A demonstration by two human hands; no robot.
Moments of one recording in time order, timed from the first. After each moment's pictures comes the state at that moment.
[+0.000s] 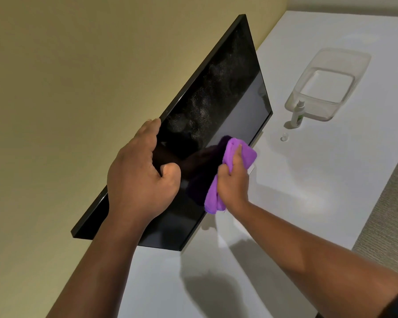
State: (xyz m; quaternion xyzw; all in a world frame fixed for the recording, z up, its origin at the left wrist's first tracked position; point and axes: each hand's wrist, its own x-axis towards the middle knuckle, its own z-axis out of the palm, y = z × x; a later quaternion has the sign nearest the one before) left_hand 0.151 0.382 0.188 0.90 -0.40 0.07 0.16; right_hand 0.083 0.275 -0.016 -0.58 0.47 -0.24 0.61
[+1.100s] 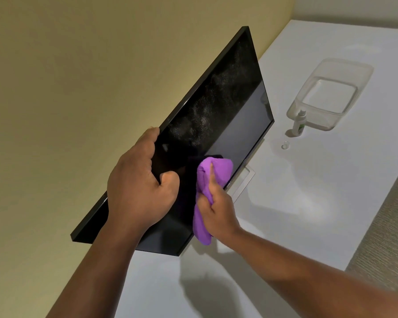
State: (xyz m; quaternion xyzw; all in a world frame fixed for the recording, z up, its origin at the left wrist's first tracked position) left_hand 0.148 0.382 0.192 0.91 -0.37 0.05 0.17; right_hand 0.058 0.321 -0.003 -0.69 0.28 -0.26 0.62
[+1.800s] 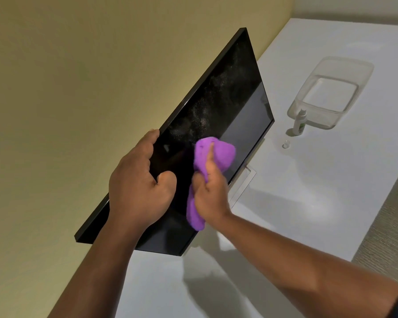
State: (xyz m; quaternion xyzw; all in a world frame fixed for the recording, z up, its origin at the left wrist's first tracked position) left_hand 0.146 0.380 0.196 0.91 -0.36 0.02 0.21; right_hand 0.096 0.309 0.033 -0.62 0.30 -0.33 0.64
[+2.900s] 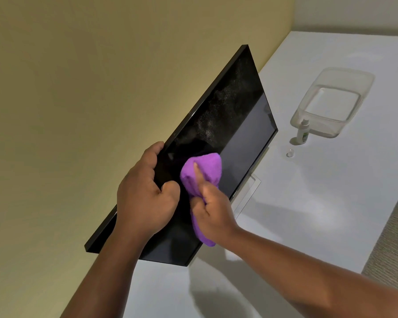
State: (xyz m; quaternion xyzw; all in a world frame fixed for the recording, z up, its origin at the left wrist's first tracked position) left_hand 0.144 0.381 0.205 0.90 -0.34 -0.03 0.26; right_hand 0.072 0.313 0.053 -0.72 0.21 -0.28 0.60
